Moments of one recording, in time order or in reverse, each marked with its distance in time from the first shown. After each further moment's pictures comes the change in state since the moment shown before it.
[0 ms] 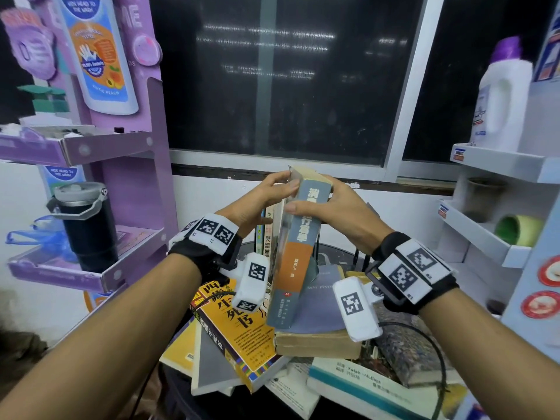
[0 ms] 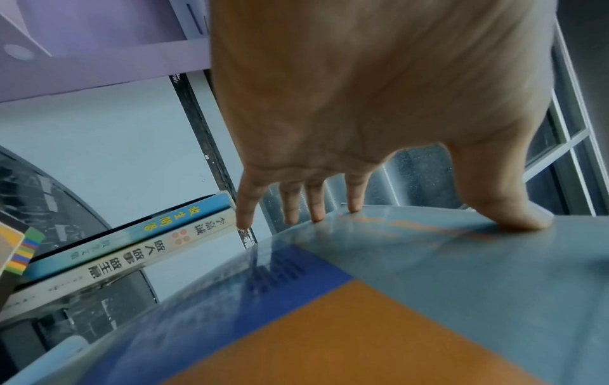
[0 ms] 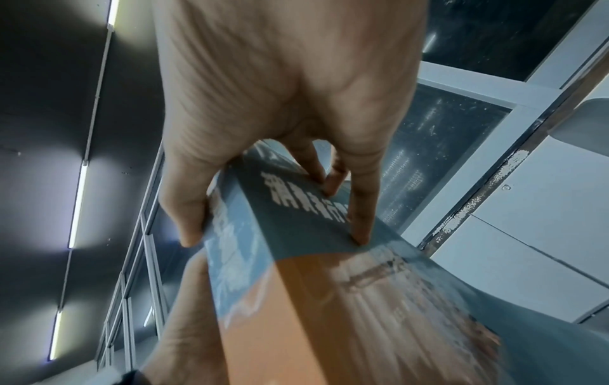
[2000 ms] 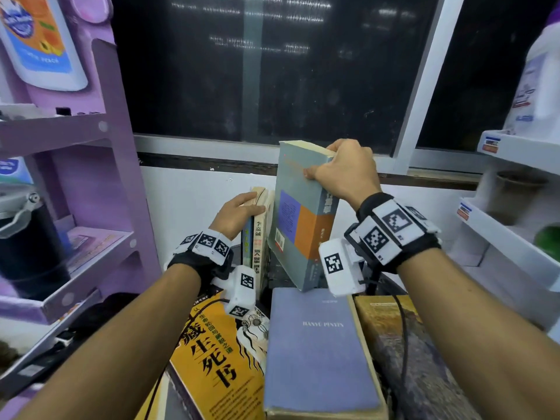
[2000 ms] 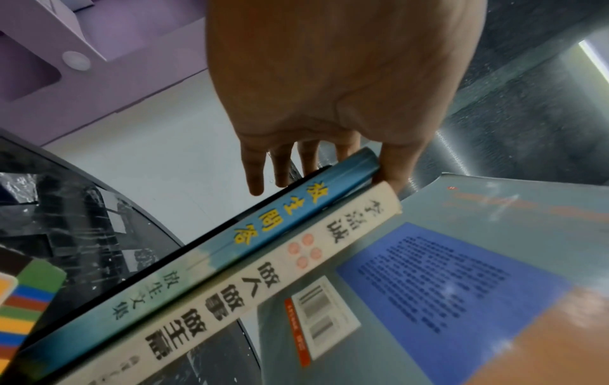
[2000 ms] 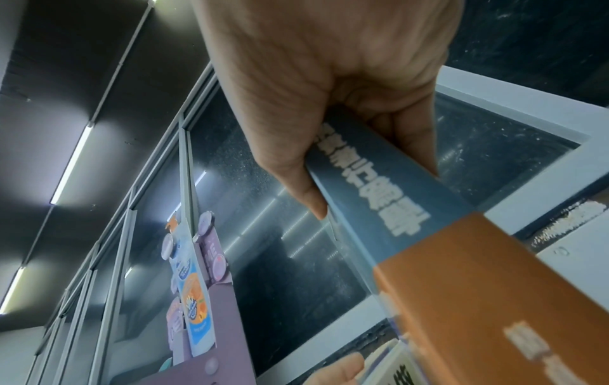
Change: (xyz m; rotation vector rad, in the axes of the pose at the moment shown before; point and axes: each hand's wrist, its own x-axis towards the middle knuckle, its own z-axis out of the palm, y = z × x) left_hand 0.129 -0.099 -0.054 0.038 0.337 -0.154; right_hand 0.133 0.036 -0.019 -0.465 0.392 0.186
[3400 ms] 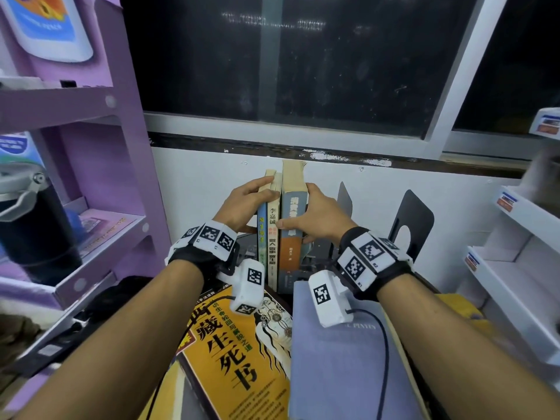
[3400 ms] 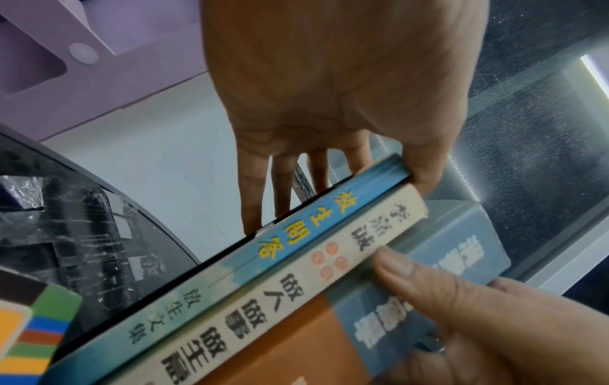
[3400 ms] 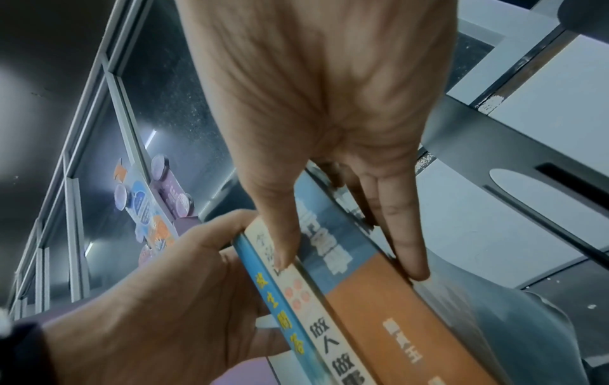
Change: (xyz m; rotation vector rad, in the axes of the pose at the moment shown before) left_hand -0.009 -0.004 -0.015 -0.016 -0.051 -0.034; right_hand -0.018 0.037 0.108 0.152 -0.549 0.066
